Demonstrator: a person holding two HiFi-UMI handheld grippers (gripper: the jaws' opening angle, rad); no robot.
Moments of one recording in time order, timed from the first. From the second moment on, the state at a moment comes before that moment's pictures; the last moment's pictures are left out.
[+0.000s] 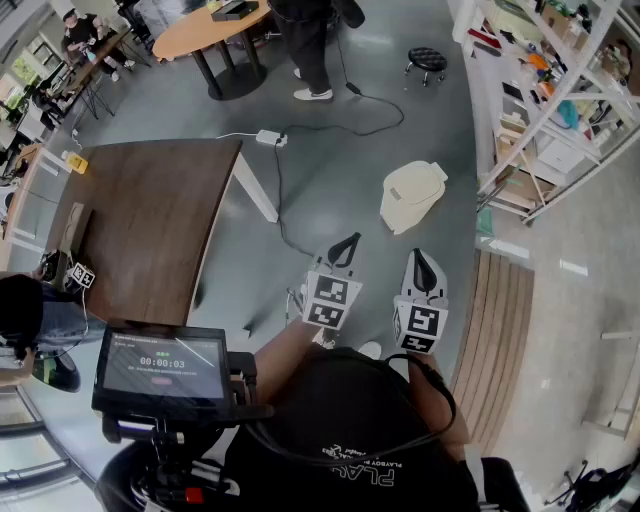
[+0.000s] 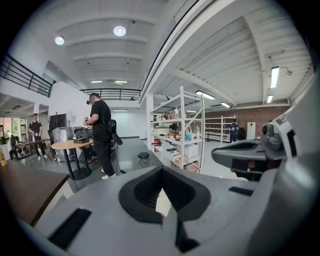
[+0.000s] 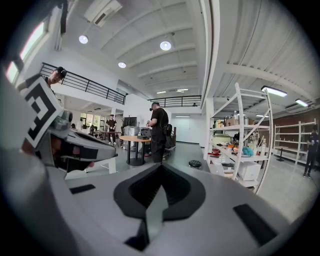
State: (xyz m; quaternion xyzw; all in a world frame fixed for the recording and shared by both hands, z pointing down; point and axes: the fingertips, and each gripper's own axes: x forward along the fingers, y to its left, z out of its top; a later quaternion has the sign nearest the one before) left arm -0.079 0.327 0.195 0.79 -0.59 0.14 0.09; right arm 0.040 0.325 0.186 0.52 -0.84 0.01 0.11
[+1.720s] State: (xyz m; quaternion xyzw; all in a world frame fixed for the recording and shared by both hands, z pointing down) left arm -0.103 0.169 0.236 0.79 -0.58 0.16 0.11; right arm 0.016 0.170 0.230 0.53 -0.84 0.05 0.13
